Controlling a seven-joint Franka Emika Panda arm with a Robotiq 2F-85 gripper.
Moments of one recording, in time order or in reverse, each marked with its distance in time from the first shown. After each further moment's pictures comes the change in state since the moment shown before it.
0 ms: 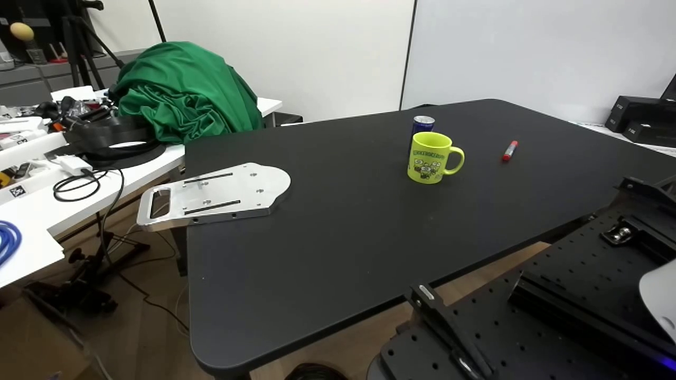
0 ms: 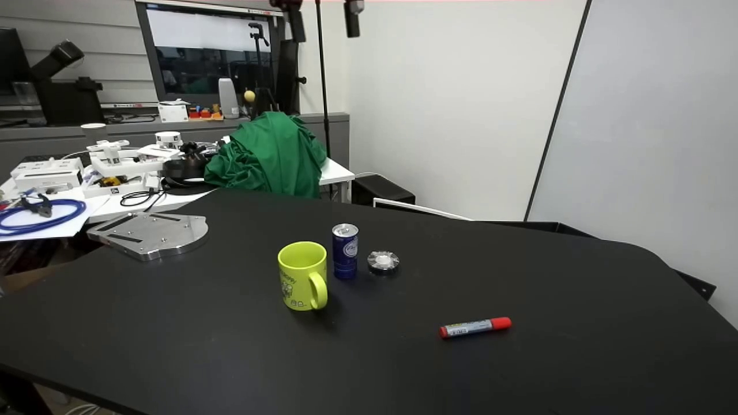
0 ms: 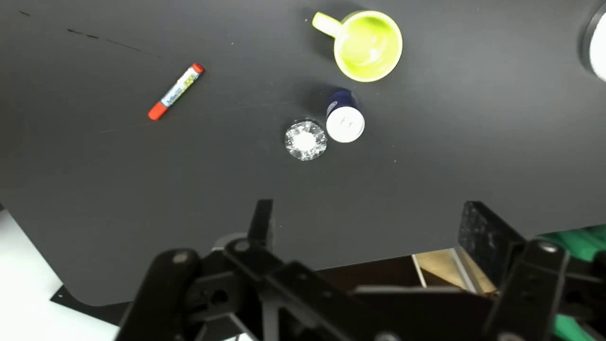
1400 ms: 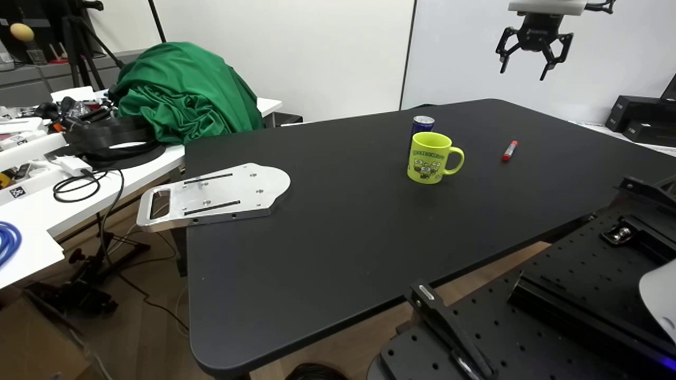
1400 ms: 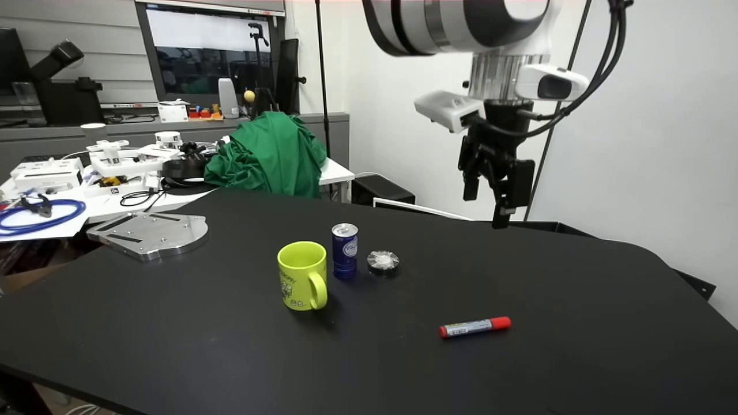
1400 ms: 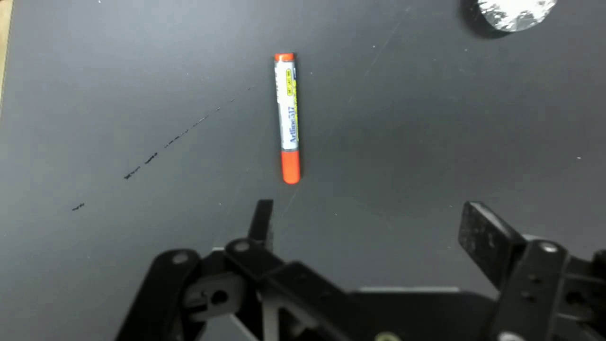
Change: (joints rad) arm -0.142 0.625 -0.300 0.146 0.258 0.395 0.284
